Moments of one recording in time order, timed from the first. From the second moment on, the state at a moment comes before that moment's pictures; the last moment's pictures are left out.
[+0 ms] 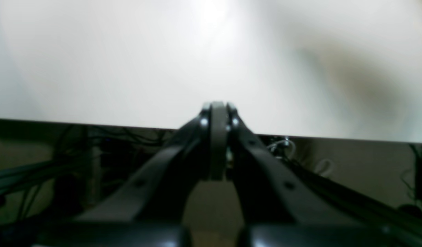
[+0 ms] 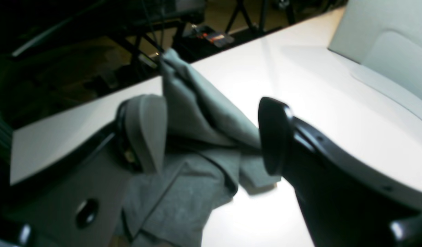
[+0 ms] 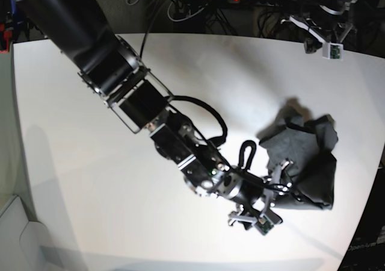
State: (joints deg) left arm 36.5 1.2 -31.0 113.3 -10.9 -28.2 33.1; right arm 39.4 -8.2 -43.0 57.2 24.1 16.6 -10.6
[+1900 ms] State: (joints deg) left arm -1.9 -5.5 -43.2 116.2 -10.7 -28.7 33.2; right arm 15.6 15.4 -32.1 84.3 23.9 11.4 -13.7
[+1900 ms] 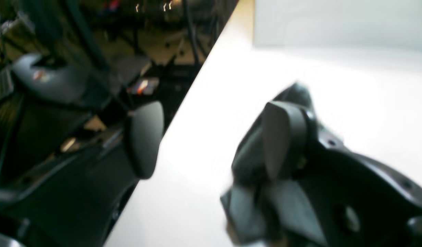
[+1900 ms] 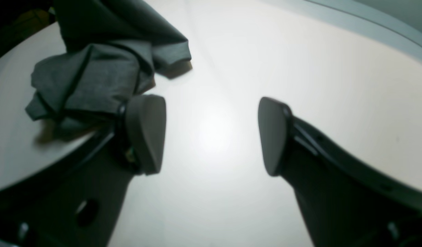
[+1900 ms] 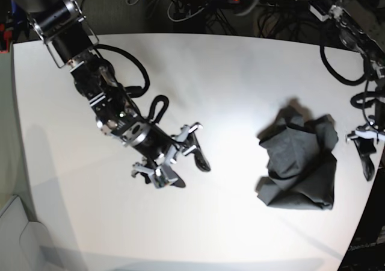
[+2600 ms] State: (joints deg) left arm -15.2 -10.1 -31.0 97.0 -4.1 -28.4 32.2; right arm 6.2 15.0 -25.6 87.5 23.8 11.1 -14.2
